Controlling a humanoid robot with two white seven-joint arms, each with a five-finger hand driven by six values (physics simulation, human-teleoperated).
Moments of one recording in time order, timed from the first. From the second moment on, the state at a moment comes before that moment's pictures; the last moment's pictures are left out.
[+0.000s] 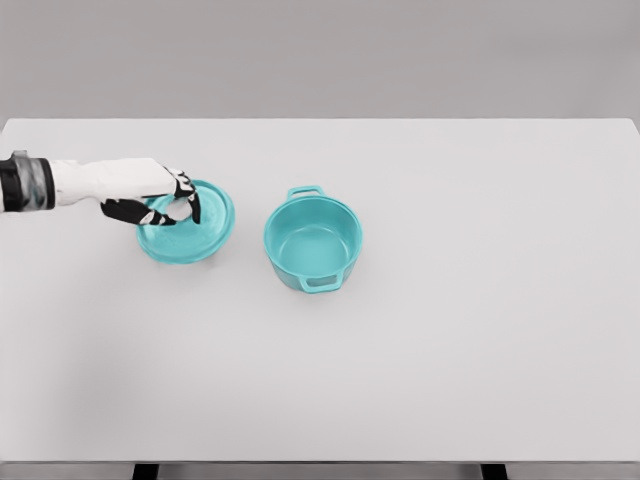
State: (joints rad) left arm -0.91 0.86 -1.01 -1.25 -0.06 -0.61 -0.53; right arm -0.01 0.00 0.12 0.11 0.07 -0.28 0.37
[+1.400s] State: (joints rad) left arm -1.20 0.62 -1.31 -1.30 0.00 -0.61 -0.50; right arm -0.01 0.00 0.12 0.11 0.07 -0.28 0.37
